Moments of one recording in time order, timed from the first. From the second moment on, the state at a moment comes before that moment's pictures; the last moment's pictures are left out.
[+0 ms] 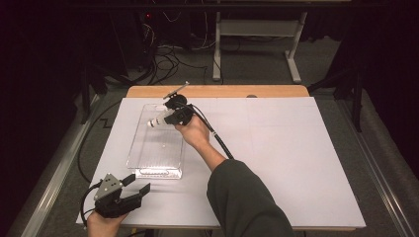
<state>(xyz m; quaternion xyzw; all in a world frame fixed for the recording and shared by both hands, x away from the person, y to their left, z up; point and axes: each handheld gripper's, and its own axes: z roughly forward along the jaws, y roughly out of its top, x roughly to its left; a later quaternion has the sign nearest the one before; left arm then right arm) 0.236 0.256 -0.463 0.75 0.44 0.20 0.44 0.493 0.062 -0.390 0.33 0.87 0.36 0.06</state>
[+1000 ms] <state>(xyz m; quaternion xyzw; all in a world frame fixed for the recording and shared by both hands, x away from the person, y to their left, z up) 0.235 0.258 -0.462 0.75 0.44 0.20 0.44 0.502 0.091 -0.407 0.35 0.88 0.31 0.06</state>
